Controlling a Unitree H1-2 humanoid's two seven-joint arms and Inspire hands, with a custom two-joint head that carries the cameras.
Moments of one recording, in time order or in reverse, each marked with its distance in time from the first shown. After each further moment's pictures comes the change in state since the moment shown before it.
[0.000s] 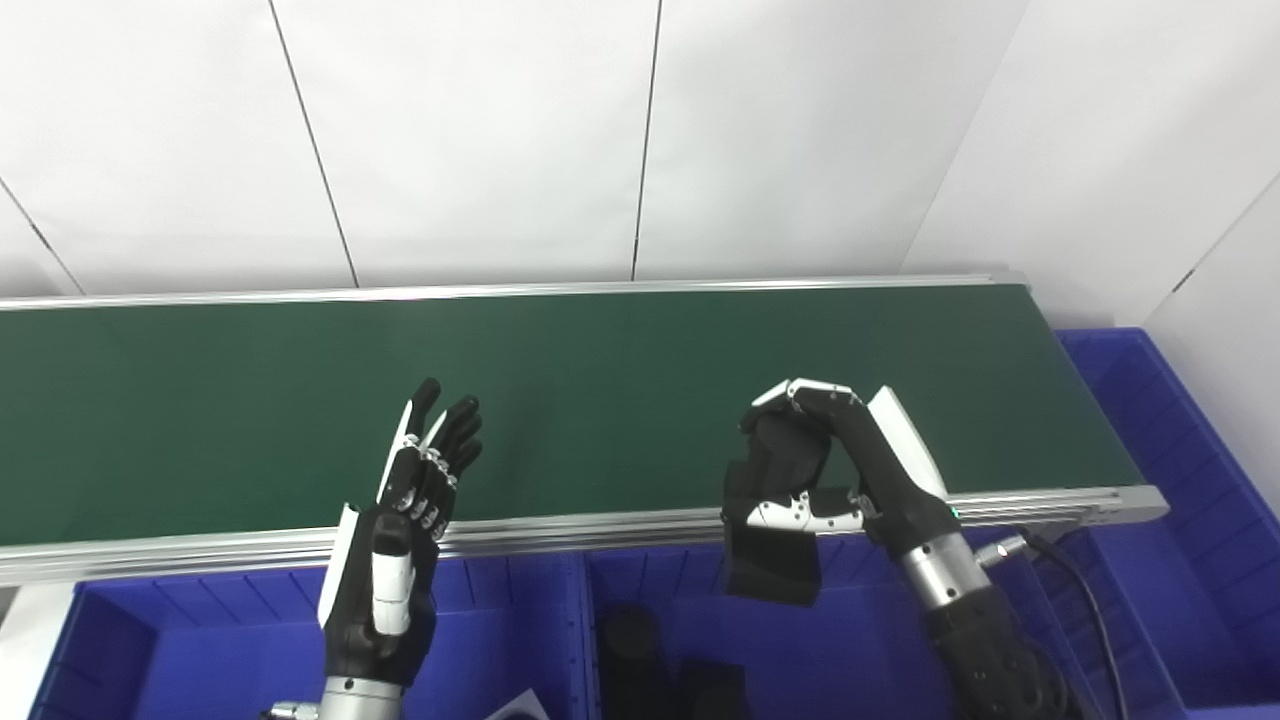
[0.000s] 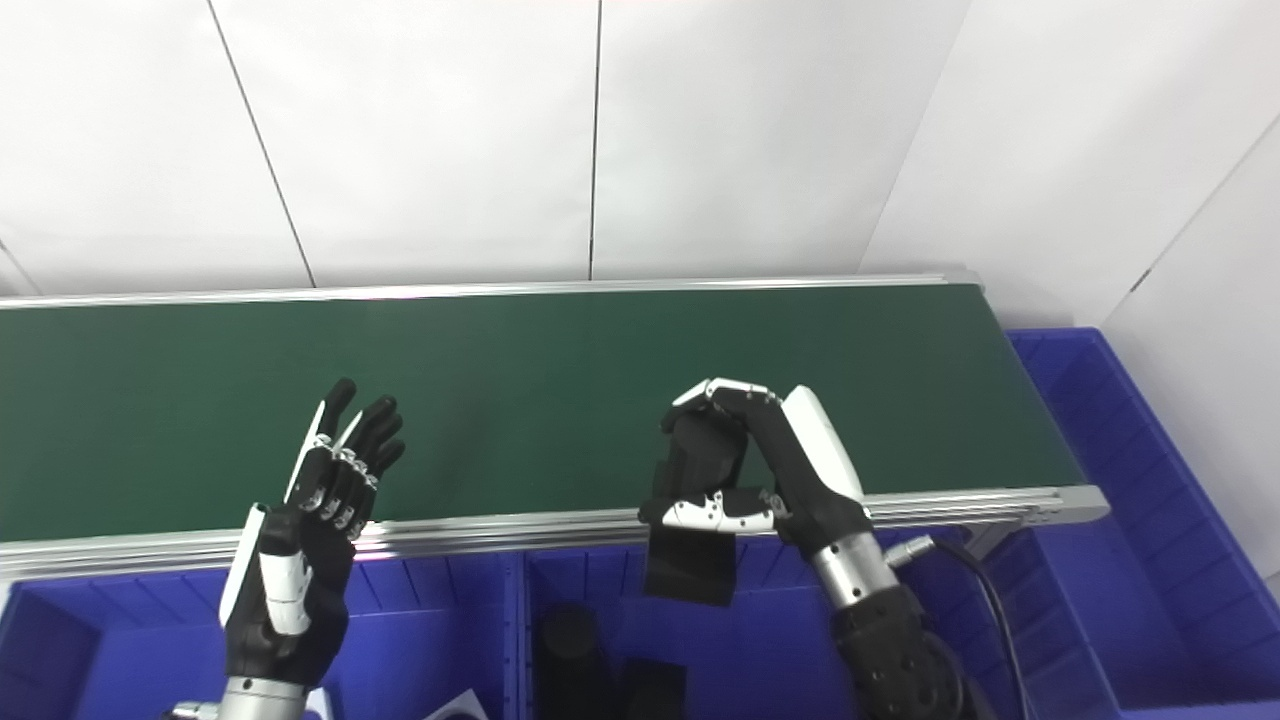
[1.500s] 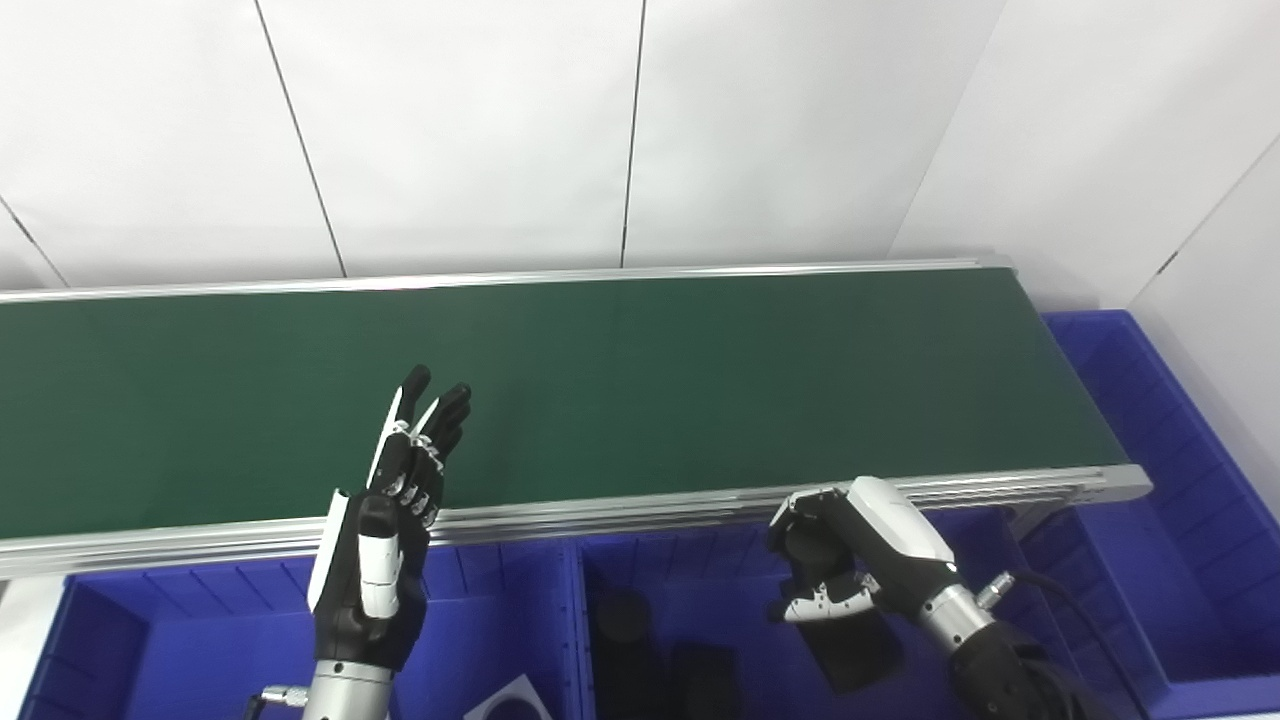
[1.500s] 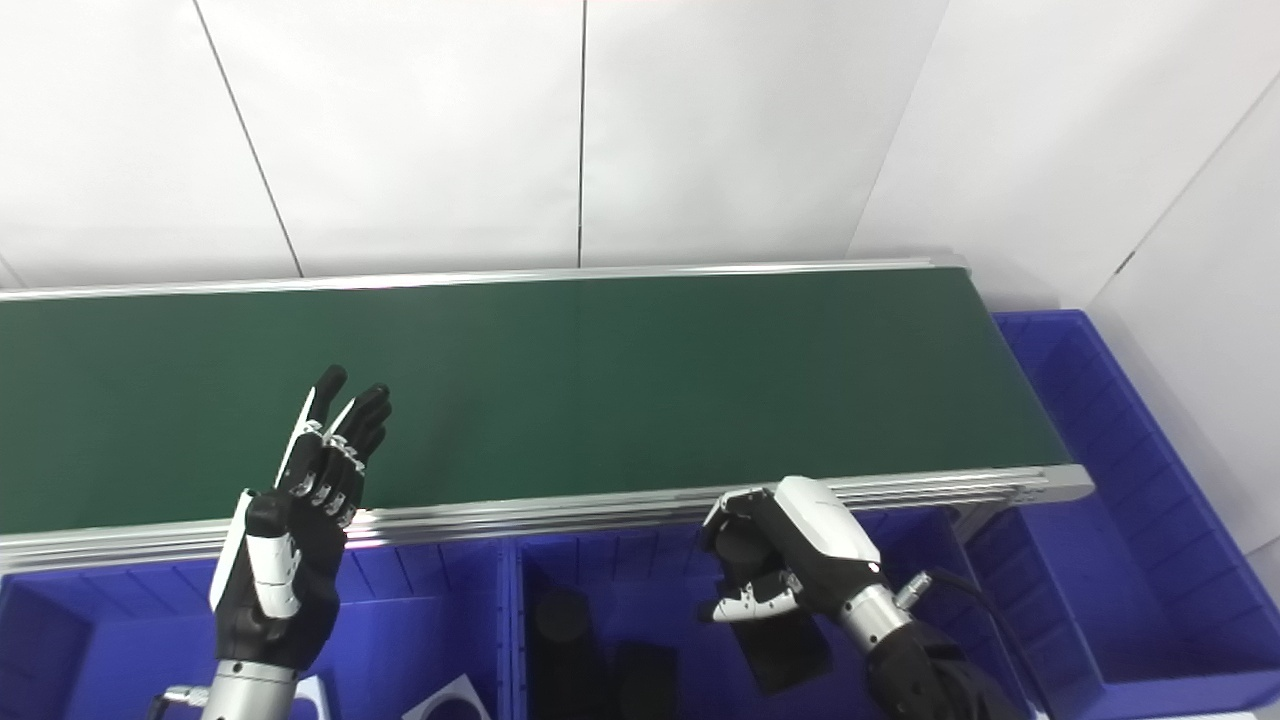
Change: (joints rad) left arm -0.010 -0.006 0.021 0.004 -0.008 0.031 -0.034; right arm 0.044 -0.161 0.080 0.287 -0.201 -0.058 0.017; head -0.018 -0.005
